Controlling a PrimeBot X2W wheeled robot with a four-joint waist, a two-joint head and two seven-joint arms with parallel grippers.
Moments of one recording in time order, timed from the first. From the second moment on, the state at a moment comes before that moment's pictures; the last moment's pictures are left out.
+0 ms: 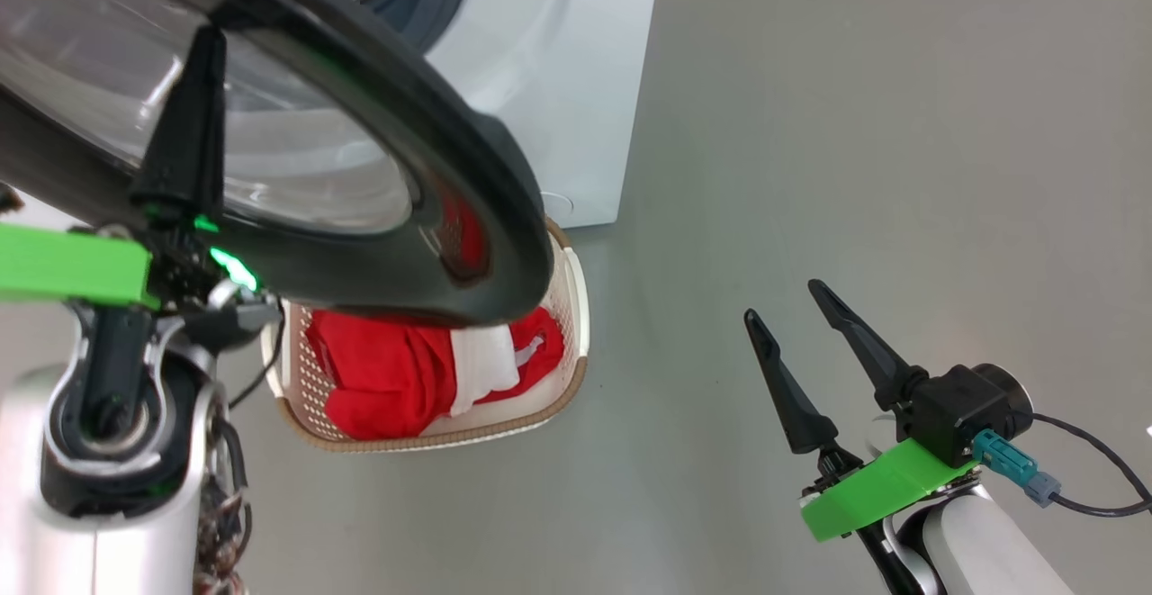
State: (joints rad) left arm -0.56 0.05 0.04 -0.11 -1.57 0.23 0.10; right arm -0.21 -0.10 0.24 0.21 0.28 0.13 -0.26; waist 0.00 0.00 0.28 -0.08
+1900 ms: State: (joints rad) left arm -0.25 0.23 -0.08 -0.03 -0.90 -0.04 -0.20; right arm -0.16 -0.09 0.16 0.23 0.29 0.13 -0.26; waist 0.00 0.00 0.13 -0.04
